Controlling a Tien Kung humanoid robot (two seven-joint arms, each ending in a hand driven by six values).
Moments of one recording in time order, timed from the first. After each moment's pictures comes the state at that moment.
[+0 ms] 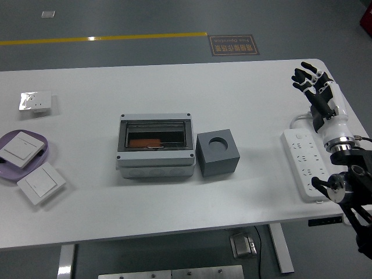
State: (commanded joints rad) left arm 0.10 0.28 -0.09 -0.29 0.00 0.09 -0.01; right arm 0.21 -0.39 1.18 1.41 -0.76 -0.30 0.30
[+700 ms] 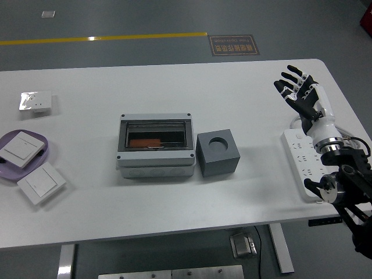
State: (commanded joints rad) left arm 0.10 0.29 -0.16 -0.28 0.01 0.08 -0.02; right arm 0.22 -0.41 1.12 1.40 -0.74 -0.31 0.28
